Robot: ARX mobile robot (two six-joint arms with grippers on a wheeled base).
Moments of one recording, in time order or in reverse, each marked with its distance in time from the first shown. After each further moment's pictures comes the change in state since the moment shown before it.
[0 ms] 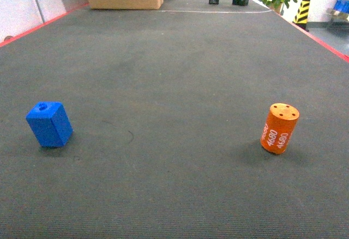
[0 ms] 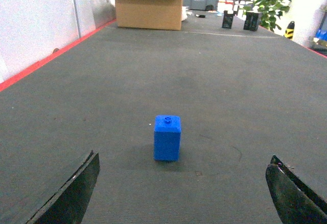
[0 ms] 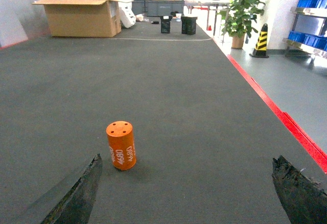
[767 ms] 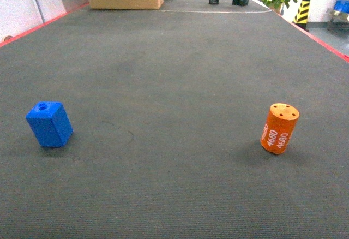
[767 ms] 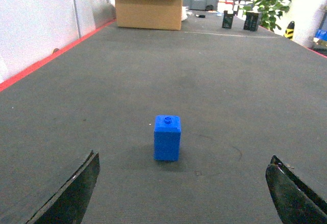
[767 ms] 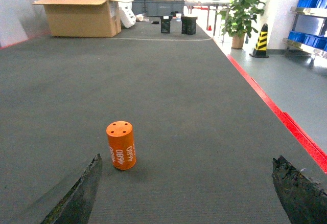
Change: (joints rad) left arm 0.000 0.000 0.000 0.000 0.000 0.000; right arm 0.000 0.000 0.000 0.000 0.000 0.000
